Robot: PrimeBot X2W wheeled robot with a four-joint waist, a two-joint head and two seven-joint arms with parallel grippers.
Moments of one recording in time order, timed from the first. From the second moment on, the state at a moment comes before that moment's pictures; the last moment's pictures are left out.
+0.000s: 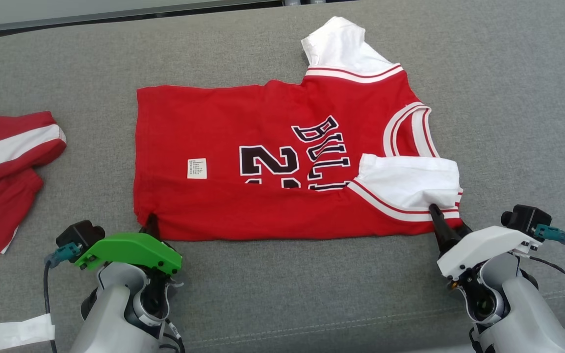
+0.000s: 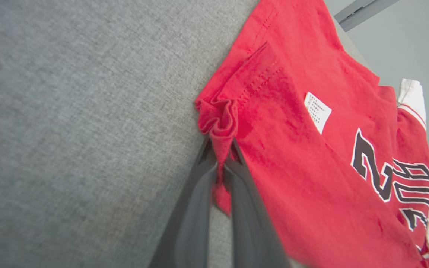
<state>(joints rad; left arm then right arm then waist) -0.40 0.10 -0.26 0.66 -1.01 0.16 -0.06 -0.31 -0.06 -0.02 0.56 0.67 0.13 0.08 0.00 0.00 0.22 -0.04</state>
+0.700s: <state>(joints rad) -0.18 0.10 -0.28 0.45 -1.01 0.14 -0.16 -0.16 -0.17 -0.02 0.41 0.75 0.13 0.07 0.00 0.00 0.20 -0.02</state>
